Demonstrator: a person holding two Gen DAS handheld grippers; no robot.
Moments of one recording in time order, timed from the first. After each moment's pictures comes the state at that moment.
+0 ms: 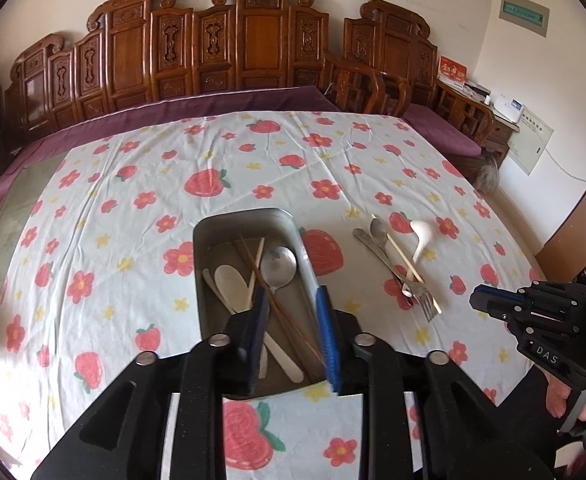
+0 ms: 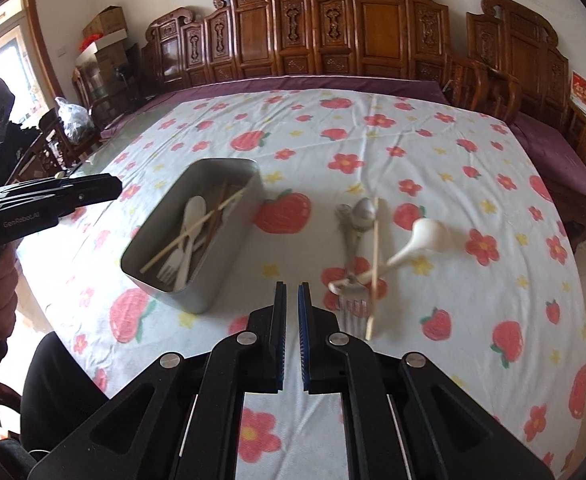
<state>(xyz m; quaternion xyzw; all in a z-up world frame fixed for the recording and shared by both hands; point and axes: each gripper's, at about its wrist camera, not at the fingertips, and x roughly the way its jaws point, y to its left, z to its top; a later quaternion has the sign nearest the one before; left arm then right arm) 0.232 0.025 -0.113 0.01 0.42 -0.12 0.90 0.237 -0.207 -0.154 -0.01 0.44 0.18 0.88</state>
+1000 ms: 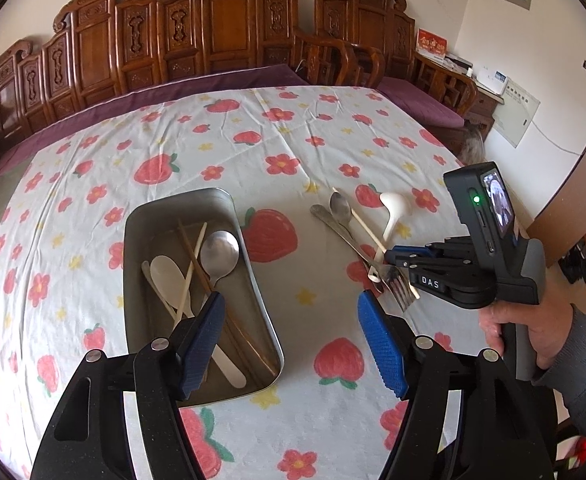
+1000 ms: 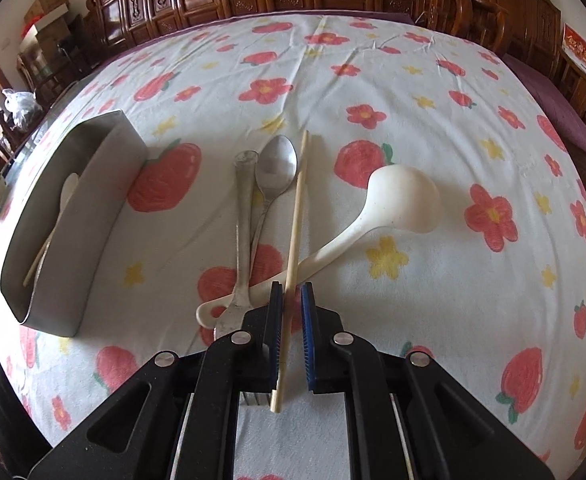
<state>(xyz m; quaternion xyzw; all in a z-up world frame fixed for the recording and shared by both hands) 0.239 -0.030 -0.142 0.03 0.45 -0.16 0.88 0.341 -0.229 -0.255 -0.01 0.54 0.12 0.83</state>
